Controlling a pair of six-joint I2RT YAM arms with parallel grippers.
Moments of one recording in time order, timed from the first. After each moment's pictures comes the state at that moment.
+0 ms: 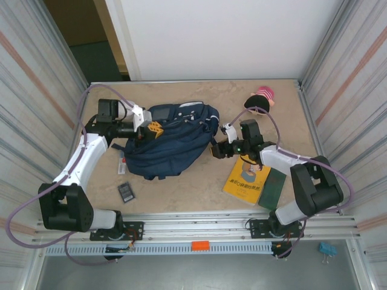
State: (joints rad) left arm -0.09 1.34 1.09 -0.57 1.13 0.85; right arm 0.38 1.51 0.73 0.05 -0.61 0.05
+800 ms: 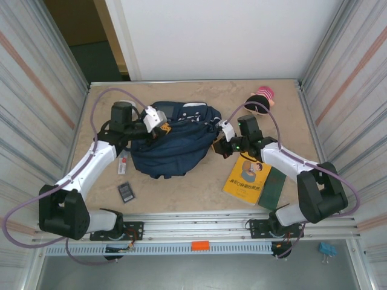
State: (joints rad) left arm -0.27 1.30 0.97 -0.25 0.69 0.57; right arm 0.43 1.43 0.83 -0.17 -0.58 -0.06
